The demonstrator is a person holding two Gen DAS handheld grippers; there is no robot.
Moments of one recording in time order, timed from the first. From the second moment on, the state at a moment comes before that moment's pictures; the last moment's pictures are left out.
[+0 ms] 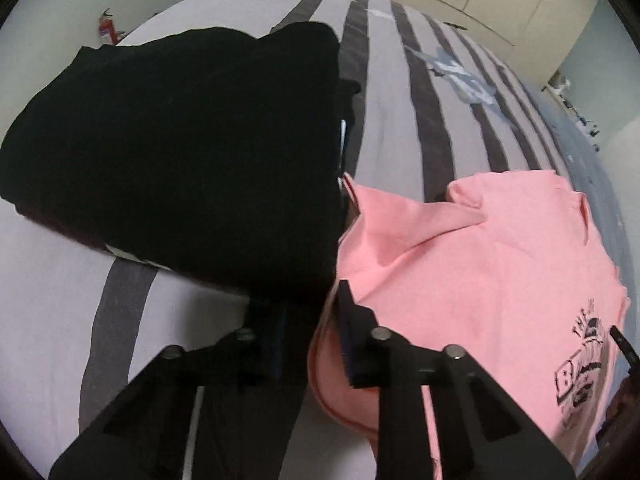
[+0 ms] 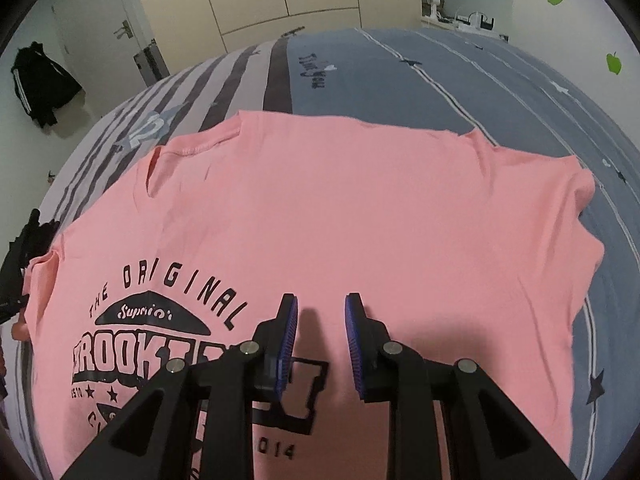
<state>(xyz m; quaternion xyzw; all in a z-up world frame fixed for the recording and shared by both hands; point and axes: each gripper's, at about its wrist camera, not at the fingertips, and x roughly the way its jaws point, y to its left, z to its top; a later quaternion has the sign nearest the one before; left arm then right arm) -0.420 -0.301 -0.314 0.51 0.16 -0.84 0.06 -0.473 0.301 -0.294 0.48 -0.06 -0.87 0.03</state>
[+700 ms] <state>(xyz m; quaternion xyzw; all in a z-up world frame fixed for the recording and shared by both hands) -0.377 -0.336 -0.292 0.49 0.13 -0.85 0.09 -0.488 0.286 -0.314 0.50 -0.02 -0.86 0.03</state>
